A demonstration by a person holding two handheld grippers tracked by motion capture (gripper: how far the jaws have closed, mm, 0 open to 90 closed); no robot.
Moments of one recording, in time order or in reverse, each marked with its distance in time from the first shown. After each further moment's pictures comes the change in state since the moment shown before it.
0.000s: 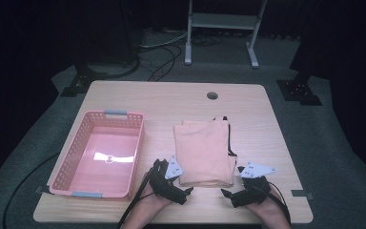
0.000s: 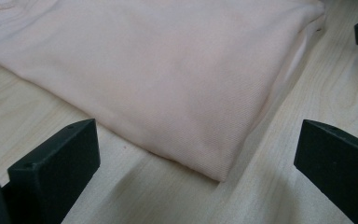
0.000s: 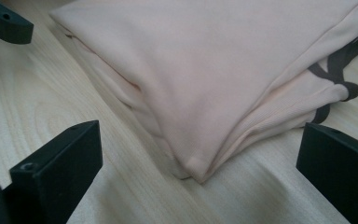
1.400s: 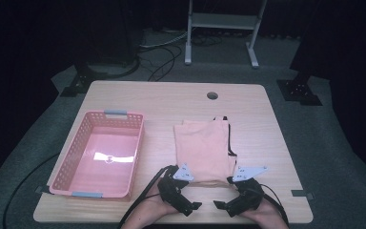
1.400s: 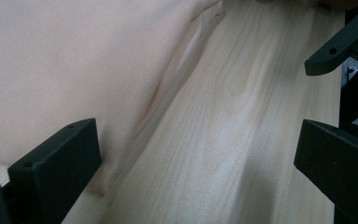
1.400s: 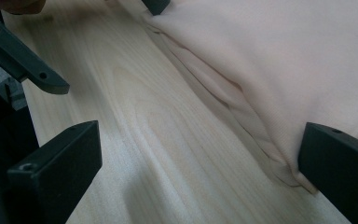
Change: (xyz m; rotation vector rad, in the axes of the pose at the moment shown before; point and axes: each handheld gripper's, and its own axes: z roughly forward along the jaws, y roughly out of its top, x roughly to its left) left arm -0.020 0.012 0.004 0.104 -0.277 -0.004; right arm 0.021 0.010 0.003 0.087 0.230 0.055
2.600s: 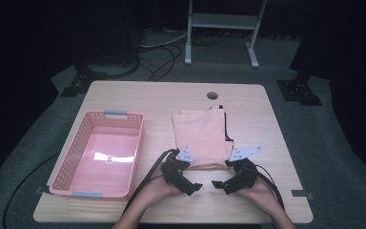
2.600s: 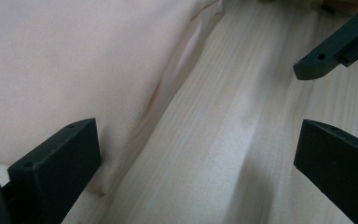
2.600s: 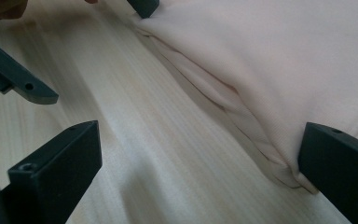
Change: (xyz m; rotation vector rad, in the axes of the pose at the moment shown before) left arm 0.041 0.021 0.011 0.001 0.027 -0.026; right arm -0.043 0.029 0.018 0.001 -0.032 -0.004
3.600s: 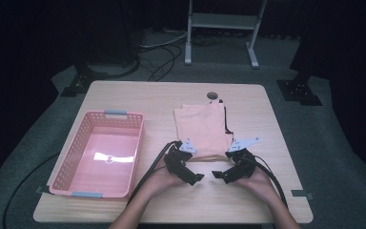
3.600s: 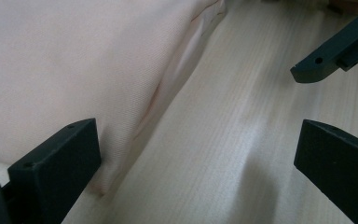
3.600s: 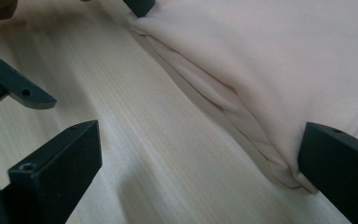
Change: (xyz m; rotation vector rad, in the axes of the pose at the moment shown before) left arm 0.022 0.016 0.012 -0.006 0.036 0.006; right arm -0.027 0.014 0.008 0.003 -0.026 -0.011
